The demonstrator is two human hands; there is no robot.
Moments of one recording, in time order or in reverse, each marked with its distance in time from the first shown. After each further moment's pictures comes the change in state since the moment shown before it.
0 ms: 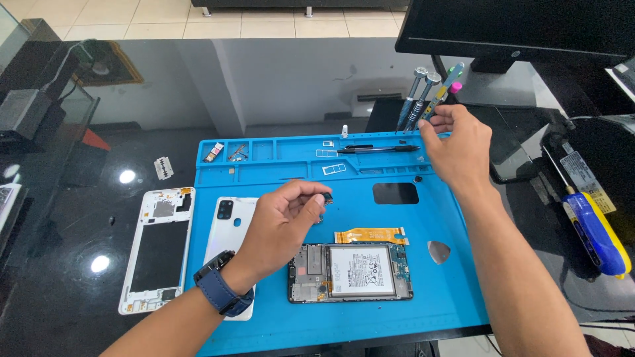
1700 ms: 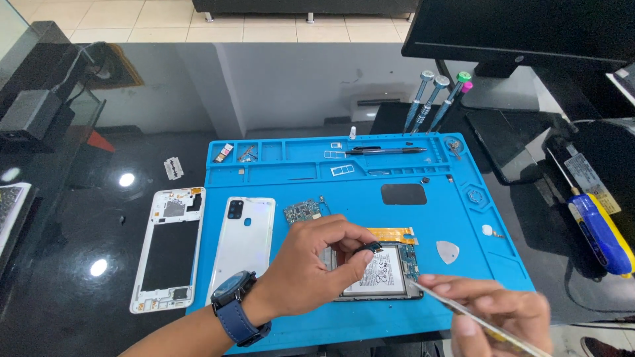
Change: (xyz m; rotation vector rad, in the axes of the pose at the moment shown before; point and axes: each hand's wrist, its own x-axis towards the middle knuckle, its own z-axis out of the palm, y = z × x) left_hand -0.034 0.020 0.016 0.116 -0.199 0.231; right_hand -0.223 -0.103 -0.066 0.998 0.207 -0.023
